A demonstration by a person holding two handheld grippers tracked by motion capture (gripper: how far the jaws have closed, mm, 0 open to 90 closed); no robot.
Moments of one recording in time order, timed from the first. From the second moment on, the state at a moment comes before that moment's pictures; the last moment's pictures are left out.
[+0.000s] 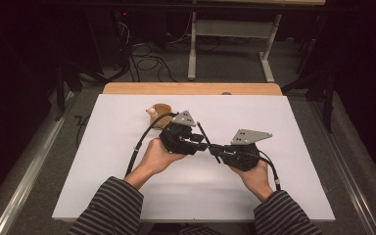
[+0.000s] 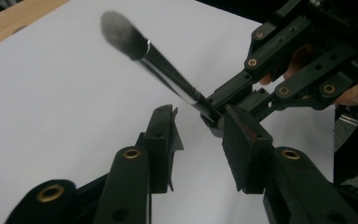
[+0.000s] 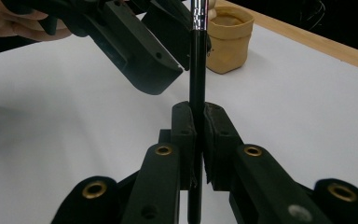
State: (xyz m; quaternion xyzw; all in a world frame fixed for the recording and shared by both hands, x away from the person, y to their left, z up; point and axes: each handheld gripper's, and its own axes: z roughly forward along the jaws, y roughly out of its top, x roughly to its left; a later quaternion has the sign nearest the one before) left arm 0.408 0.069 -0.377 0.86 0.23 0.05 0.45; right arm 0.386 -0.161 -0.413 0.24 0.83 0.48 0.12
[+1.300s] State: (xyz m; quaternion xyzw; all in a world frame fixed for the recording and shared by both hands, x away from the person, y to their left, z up) left arm 0.414 0.064 -0.373 0.83 0.25 0.04 0.49; right arm 0.389 -0.152 -0.414 0.24 0.83 0.49 0.12
